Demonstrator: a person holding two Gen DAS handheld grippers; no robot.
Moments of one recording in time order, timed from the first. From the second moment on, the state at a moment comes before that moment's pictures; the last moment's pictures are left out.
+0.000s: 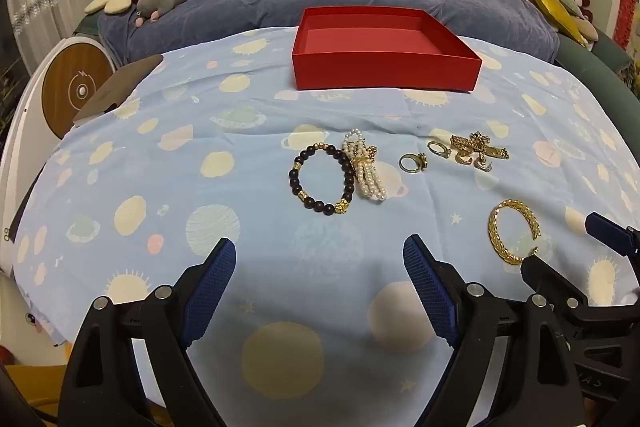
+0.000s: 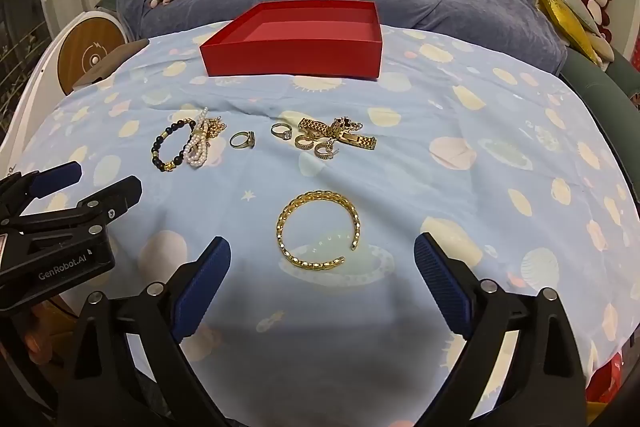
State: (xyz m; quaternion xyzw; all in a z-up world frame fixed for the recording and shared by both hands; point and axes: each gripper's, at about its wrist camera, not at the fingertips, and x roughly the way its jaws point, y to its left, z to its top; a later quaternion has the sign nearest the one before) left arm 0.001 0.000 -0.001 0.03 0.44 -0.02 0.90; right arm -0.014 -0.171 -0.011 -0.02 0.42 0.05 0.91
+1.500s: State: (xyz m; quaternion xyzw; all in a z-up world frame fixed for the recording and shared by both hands) left arm -0.005 -0.002 -0.001 0.03 0.44 -0.02 0.90; right arm -0.015 -0.165 -0.007 -0.01 0.41 0.05 0.91
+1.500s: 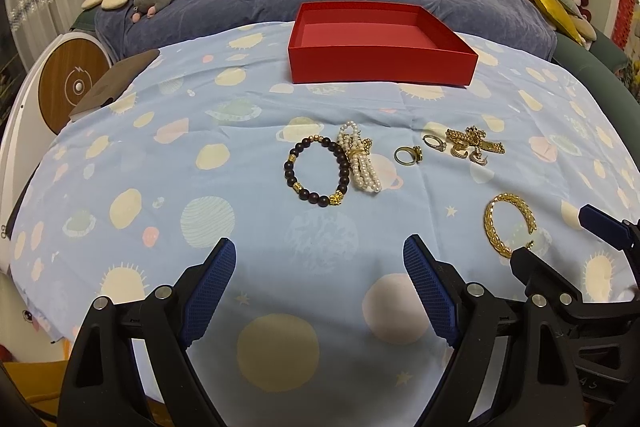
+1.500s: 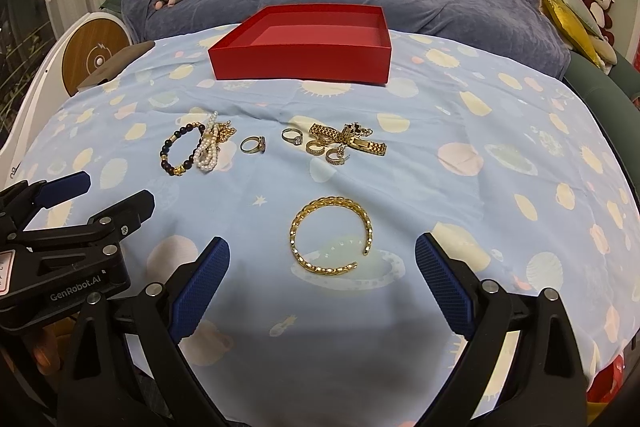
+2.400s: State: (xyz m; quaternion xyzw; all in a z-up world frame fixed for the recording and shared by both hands) left arm -0.004 0.000 0.000 0.03 0.44 -0.02 0.90; right arm -0.015 -0.164 -0.007 -0.01 0.41 0.05 0.91
